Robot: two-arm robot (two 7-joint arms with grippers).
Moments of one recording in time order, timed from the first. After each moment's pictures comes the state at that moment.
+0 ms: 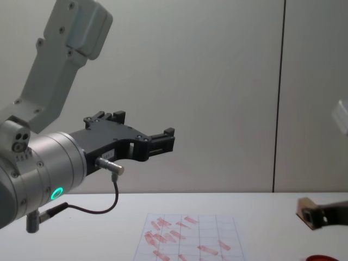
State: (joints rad) left arm -0.24 0.38 0.45 -1.63 -0.20 0.01 -0.01; right arm 0.34 0.20 -0.25 -1.31 0.16 0.44 0.07
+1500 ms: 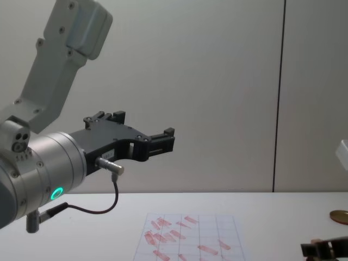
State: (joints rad) left arm -0.24 0.38 0.45 -1.63 -0.20 0.01 -0.01; right arm 0.39 0.17 -0.24 -1.11 0.18 0.42 0.08
